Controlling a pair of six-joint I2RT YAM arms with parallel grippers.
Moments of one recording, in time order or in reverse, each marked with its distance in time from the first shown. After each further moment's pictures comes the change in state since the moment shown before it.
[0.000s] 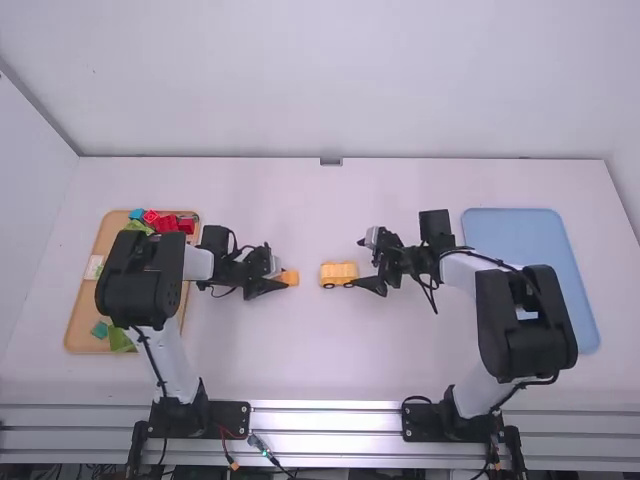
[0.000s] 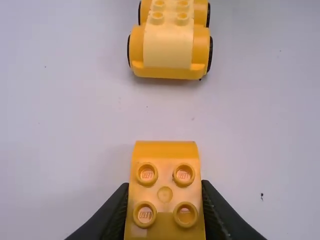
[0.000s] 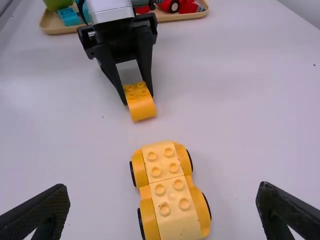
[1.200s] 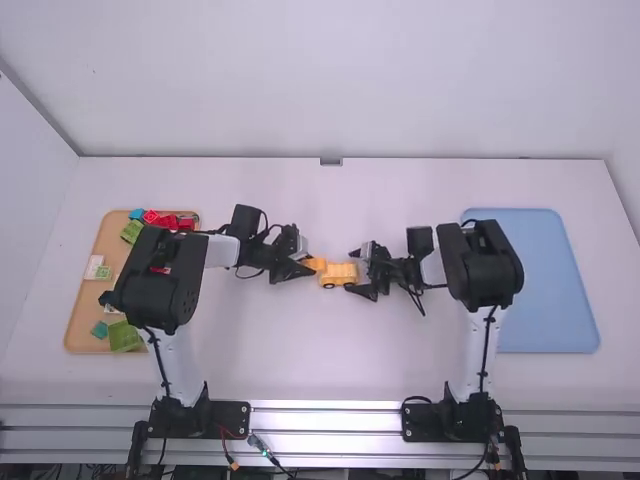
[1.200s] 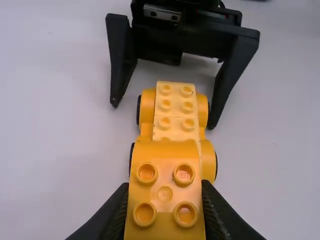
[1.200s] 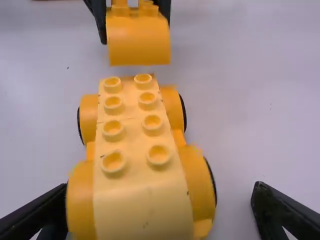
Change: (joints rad) left arm -0.183 0.000 0.166 -0.050 0.026 -0.259; right arm 0.003 0.486 0.050 0.488 -0.112 0.003
